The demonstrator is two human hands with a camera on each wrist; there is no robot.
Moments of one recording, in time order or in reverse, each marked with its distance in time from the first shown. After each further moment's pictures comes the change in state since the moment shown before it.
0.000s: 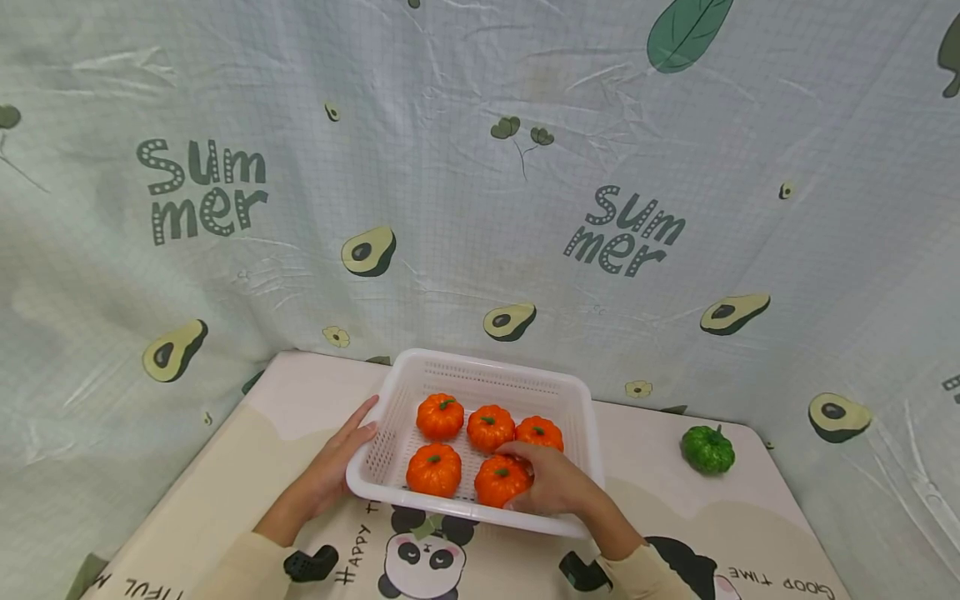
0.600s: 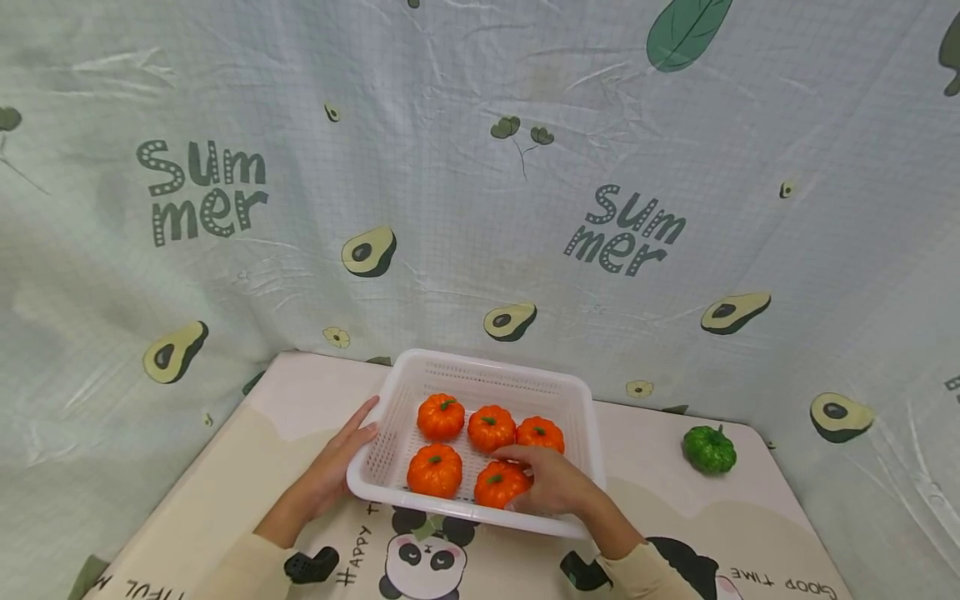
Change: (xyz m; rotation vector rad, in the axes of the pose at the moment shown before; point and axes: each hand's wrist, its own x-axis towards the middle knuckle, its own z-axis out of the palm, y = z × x) left_hand 0.001 -0.001 0.000 0.002 0.000 0.010; right_hand 0.000 -0.002 0.002 0.022 -0.016 0.018
